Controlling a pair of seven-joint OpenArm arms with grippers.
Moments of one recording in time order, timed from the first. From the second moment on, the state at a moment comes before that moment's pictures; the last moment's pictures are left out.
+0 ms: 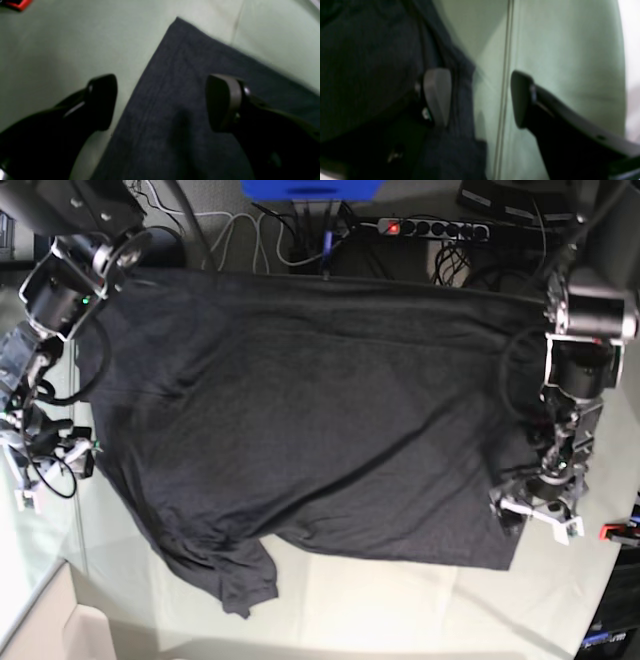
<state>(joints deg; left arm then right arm) -33.3 -18.8 8.6 19.1 -30.6 -7.1 -3.8 15.4 8.4 42.8 70.1 -8.9 39.7 -41.0</state>
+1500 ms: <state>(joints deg) -31.2 -18.7 18.9 12.1 -31.2 -7.7 -13.3 19.1 10.3 38.3 52.6 -8.9 39.5 -25.7</state>
